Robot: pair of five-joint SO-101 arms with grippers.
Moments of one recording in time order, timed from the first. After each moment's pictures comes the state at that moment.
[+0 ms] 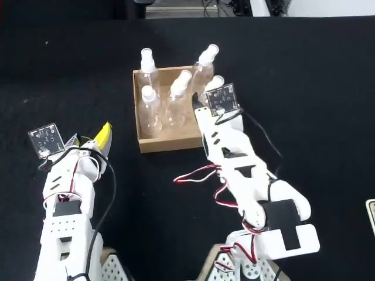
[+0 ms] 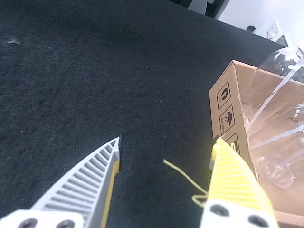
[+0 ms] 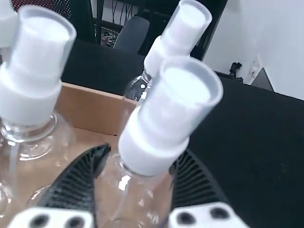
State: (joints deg) left arm -12.9 -63.6 92.4 2.5 13.4; right arm -9.4 -2.9 63.3 -33.7 8.7
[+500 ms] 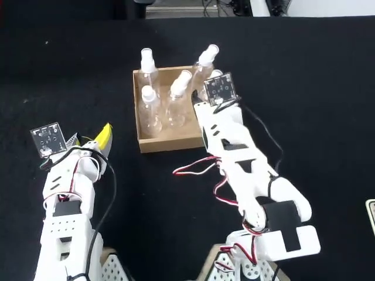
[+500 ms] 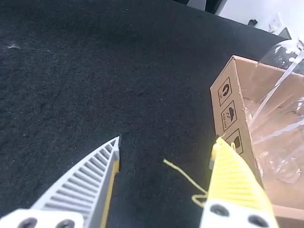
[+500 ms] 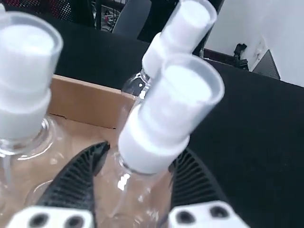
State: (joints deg) left arm -12.9 -63.6 92.4 2.5 10.8; right arm -9.3 -3.4 57.4 -22.3 8.7
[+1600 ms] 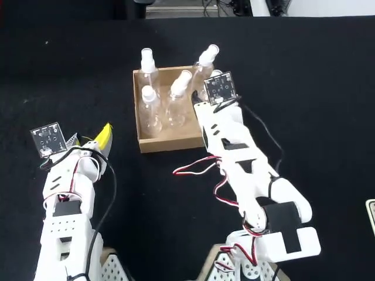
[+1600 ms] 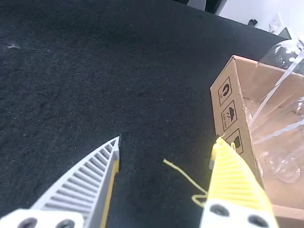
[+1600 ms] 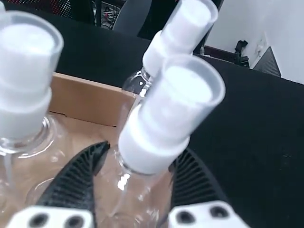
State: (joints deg) left arm -12.9 -63.6 92.4 2.5 10.8; right arm -9.2 -3.8 57.3 -21.3 8.7
